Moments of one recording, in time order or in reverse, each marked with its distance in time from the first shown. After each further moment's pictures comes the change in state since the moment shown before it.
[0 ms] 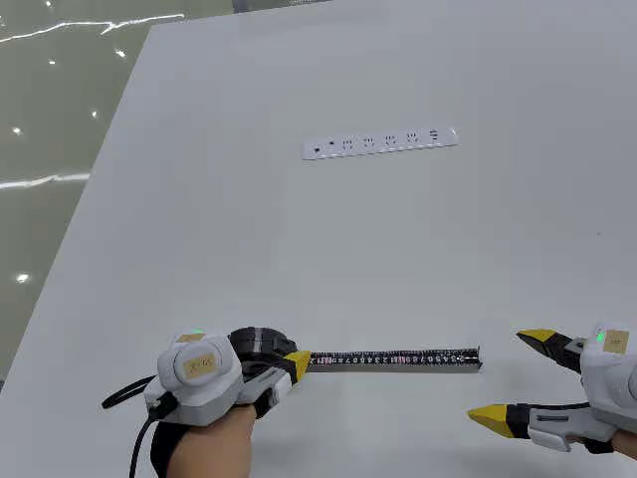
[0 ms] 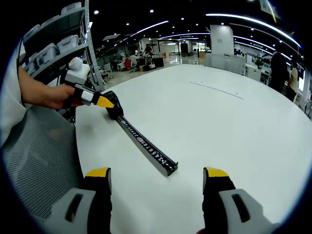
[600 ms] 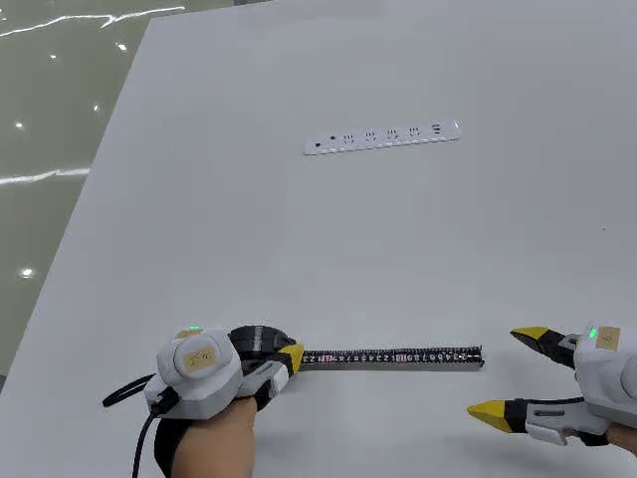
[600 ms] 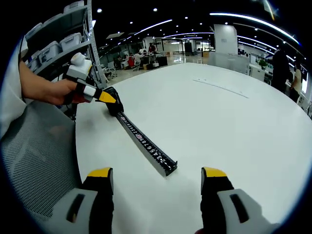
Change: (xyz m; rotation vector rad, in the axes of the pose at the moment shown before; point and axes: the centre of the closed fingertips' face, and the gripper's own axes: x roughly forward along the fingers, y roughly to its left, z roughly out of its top) left arm 0.003 0.007 -0.002 -0.029 0.011 0.044; right arm 0.011 -0.004 -0.008 -0.017 0.010 0.029
